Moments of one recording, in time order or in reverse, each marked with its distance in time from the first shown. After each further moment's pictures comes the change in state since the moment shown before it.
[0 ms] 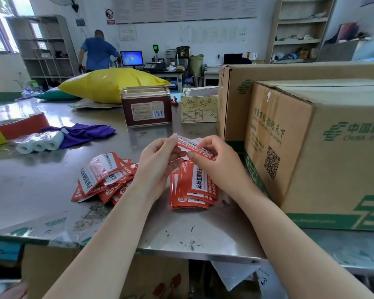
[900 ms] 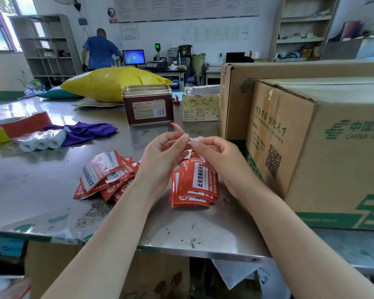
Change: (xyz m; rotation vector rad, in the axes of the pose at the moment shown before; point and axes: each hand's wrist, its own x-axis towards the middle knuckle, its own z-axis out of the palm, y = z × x) left_hand -0.001 -0.002 -0.001 -0.028 -0.141 0.142; right_hand 0.005 -0.003 -0.001 0.242 -0.028 0.170
